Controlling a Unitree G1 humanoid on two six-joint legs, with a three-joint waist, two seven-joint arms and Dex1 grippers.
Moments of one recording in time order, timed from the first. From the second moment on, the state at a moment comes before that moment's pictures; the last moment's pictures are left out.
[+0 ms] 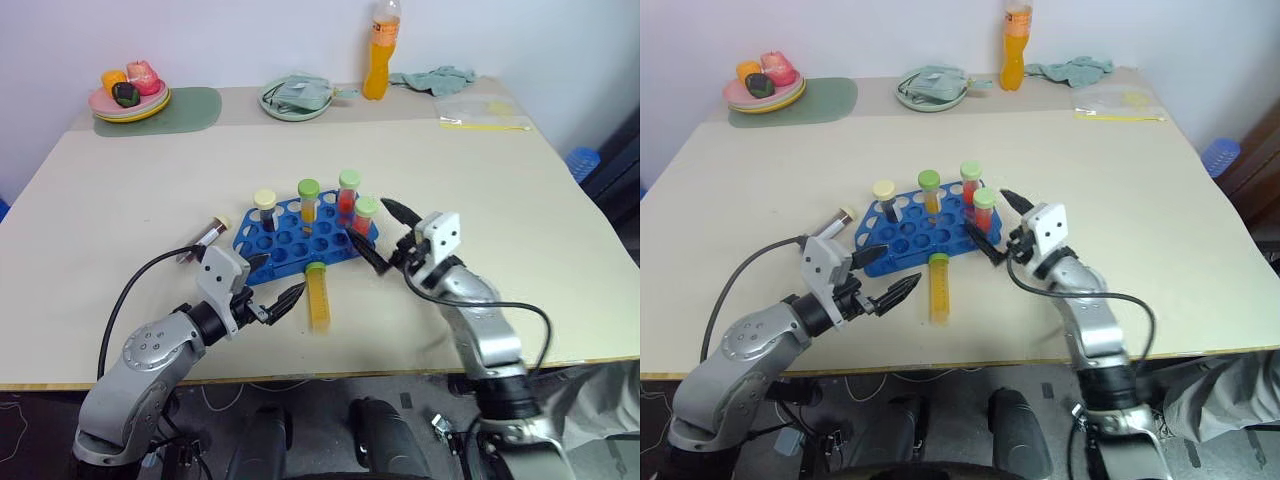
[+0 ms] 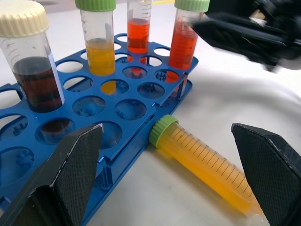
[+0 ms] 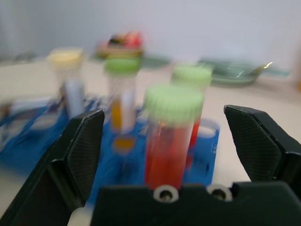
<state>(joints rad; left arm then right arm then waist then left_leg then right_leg) 0.03 0.46 0.02 -0.64 -0.47 0.60 -0.49 -0.26 -0.35 0.03 -0.13 0.25 0.15 0.62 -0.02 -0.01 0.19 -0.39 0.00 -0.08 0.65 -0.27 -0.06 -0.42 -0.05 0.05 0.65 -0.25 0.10</state>
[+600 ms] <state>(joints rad) 0.15 0.63 0.18 -0.39 -0.42 0.40 -0.71 -0.73 -0.61 0.08 -0.30 1.05 1.61 0.36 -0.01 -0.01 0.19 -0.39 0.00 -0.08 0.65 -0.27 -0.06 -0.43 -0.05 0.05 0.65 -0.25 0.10</state>
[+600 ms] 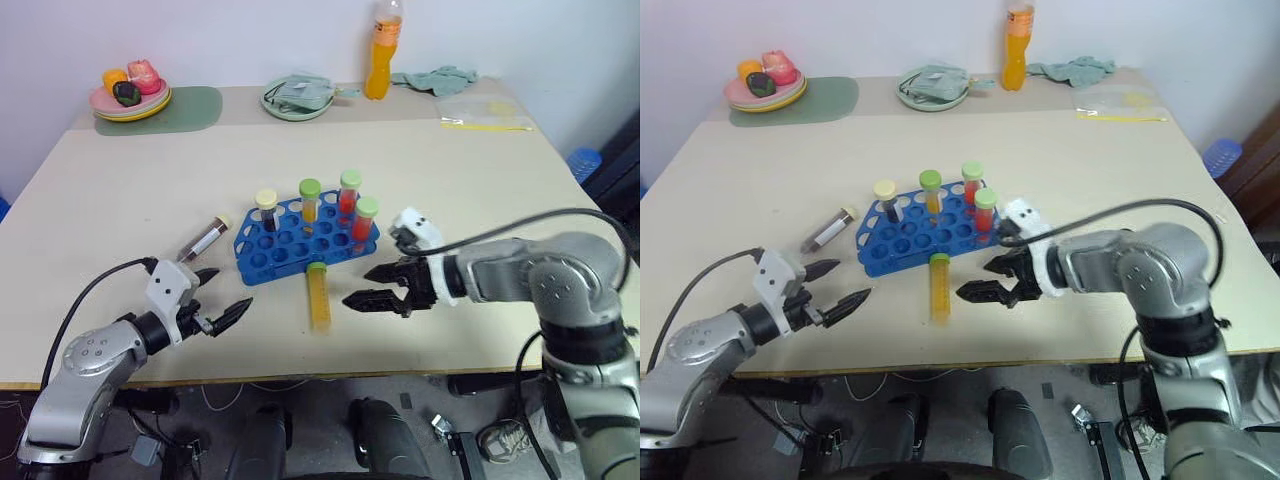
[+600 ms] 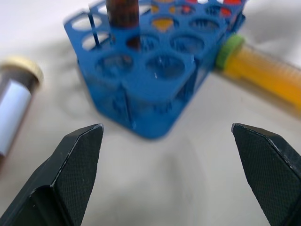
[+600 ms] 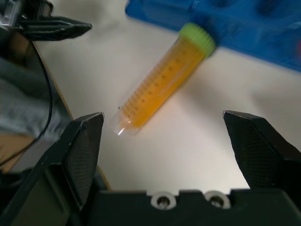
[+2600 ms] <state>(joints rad) 0.14 0.56 0.17 -0.53 -0.47 0.45 -0.63 -0.51 -0.41 0.32 -0.35 0.60 0.42 0.18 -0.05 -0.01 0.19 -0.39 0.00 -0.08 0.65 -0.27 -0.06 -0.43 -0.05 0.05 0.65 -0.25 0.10</state>
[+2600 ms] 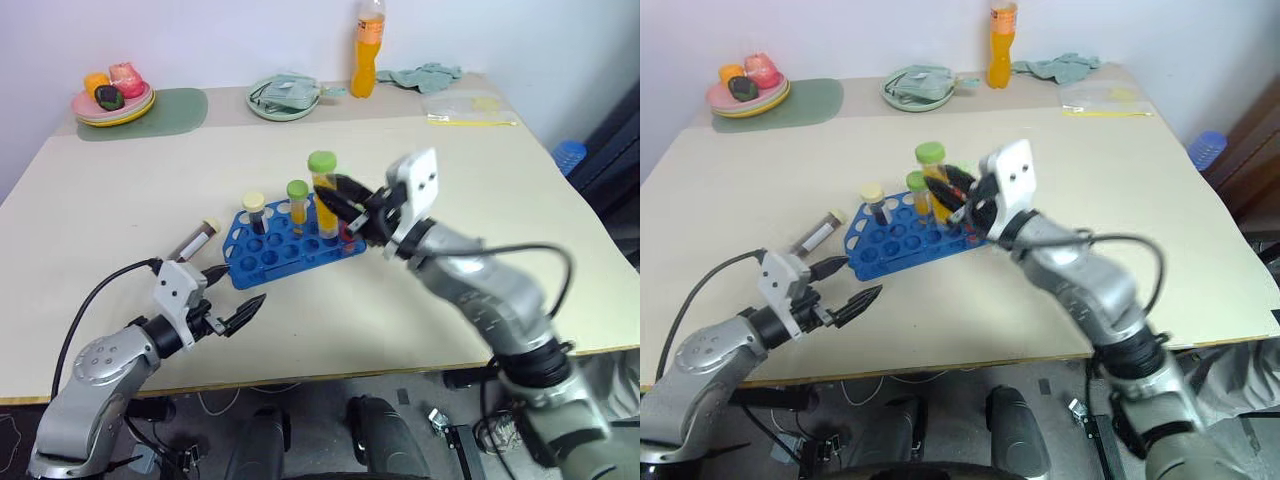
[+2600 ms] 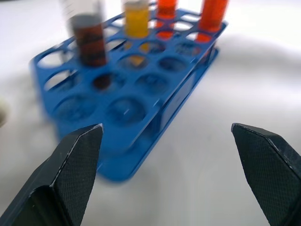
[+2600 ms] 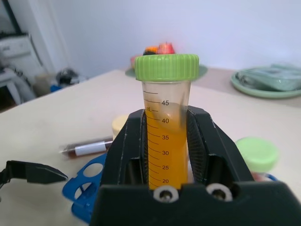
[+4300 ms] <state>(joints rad) 0.16 0.52 0.20 -0.59 -0.52 0.56 -0.56 -0.43 -0.13 0.23 0.07 0.21 0.06 0.56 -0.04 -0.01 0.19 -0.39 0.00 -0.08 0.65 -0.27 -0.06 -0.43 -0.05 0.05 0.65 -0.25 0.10</state>
